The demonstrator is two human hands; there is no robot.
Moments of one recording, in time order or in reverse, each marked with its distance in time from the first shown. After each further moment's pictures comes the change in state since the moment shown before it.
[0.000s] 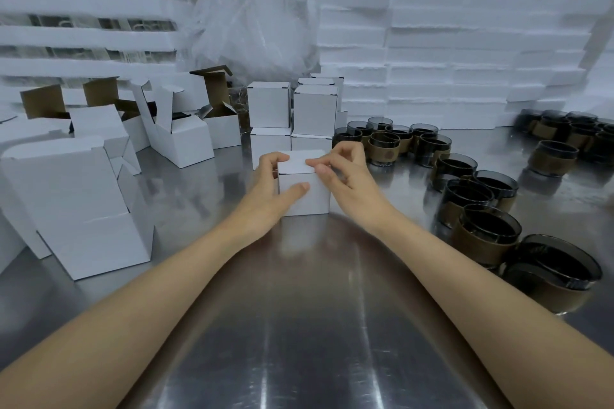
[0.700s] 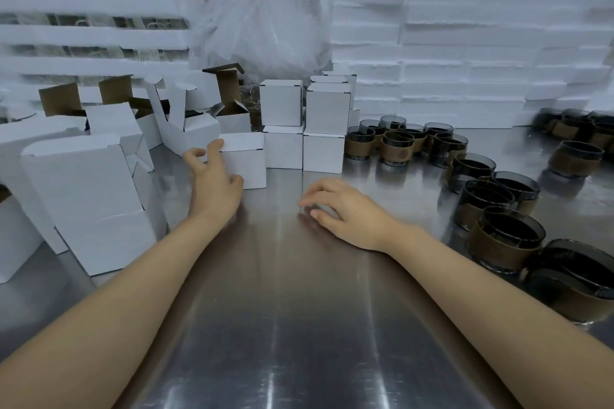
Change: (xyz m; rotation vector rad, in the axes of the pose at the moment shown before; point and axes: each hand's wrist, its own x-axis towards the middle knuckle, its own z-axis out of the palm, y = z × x) left_hand 0.007 -0.030 -0.056 0.438 0.524 -0.131; right_hand -0.008 0.011 0.010 -0.500 -0.399 -0.169
